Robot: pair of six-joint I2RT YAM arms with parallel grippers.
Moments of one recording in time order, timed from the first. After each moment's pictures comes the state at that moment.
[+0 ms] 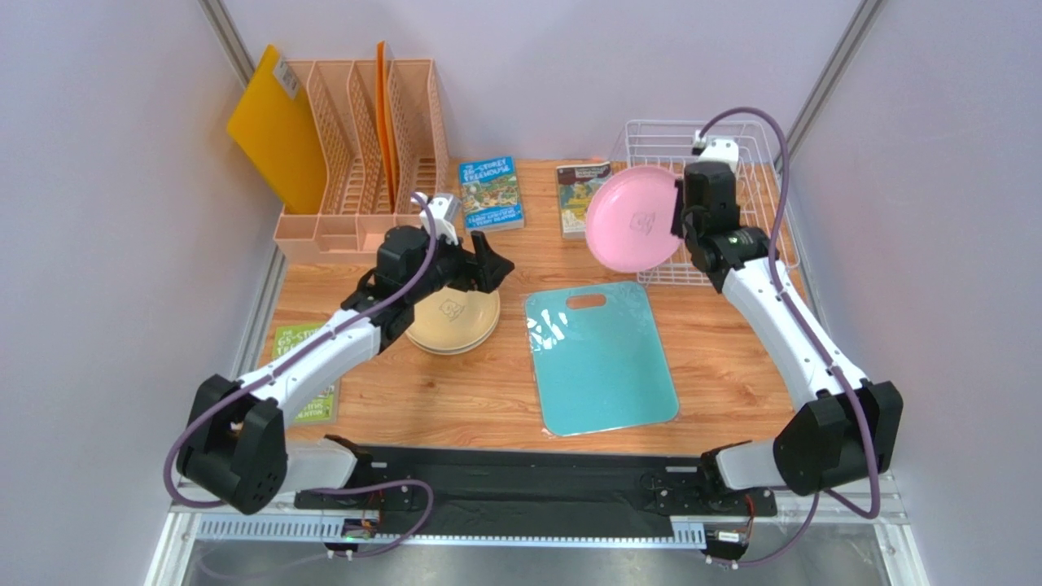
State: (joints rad) left arm -0.46 1.31 0.83 0.18 0.26 -0.40; right arm 0.24 1.39 1.32 -0.40 0.46 0.13
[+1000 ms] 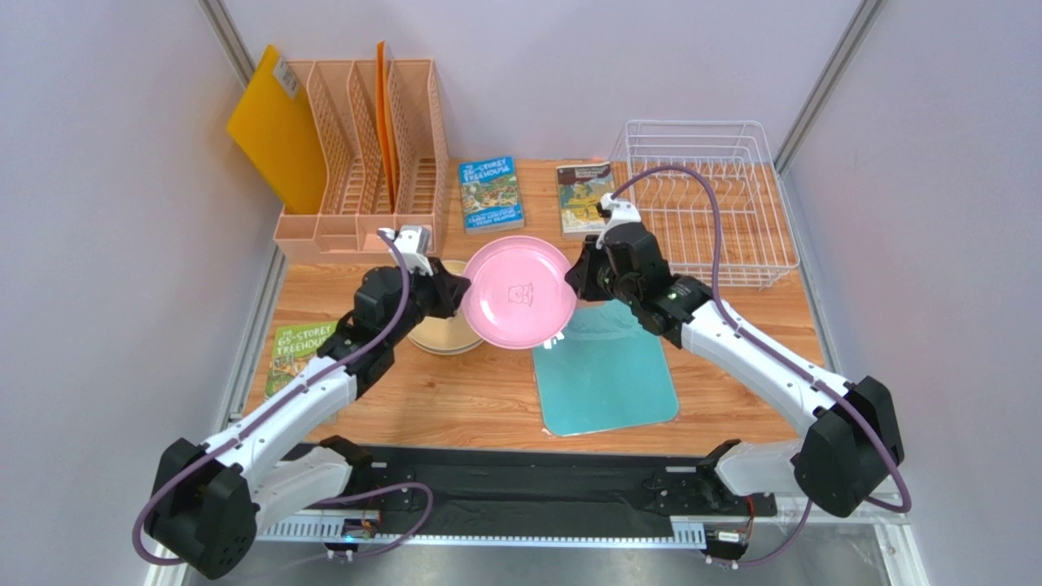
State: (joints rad) left arm -0.49 1.01 0.59 0.17 0.04 -0.41; right arm 0.64 1.31 1.03 -0.26 0.08 0.50
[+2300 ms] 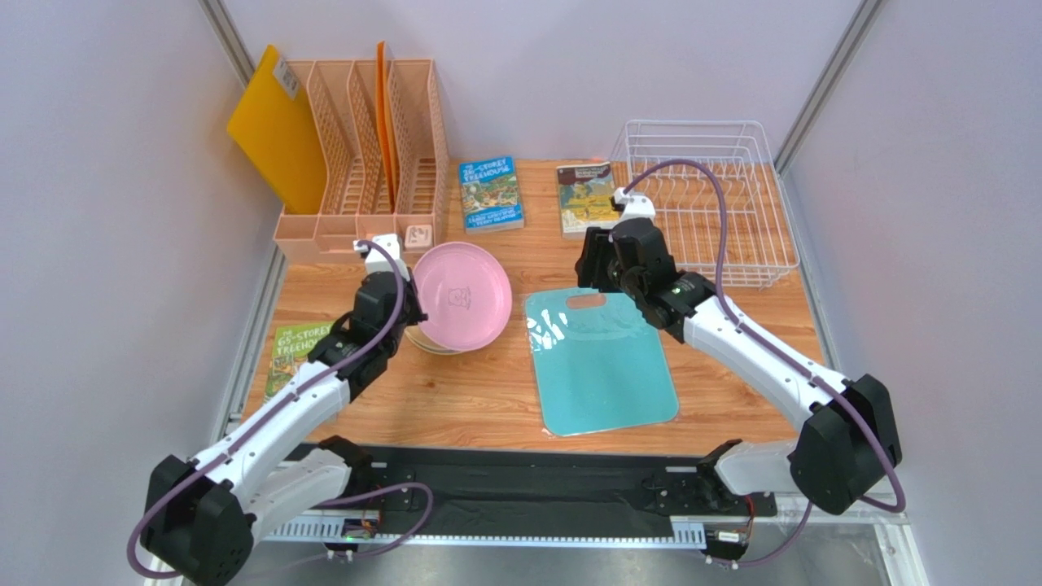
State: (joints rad) left arm -0.48 0.95 0.61 -0.13 -0.41 -0.36; right arm 0.59 1.32 1.03 -0.26 0.19 0.45
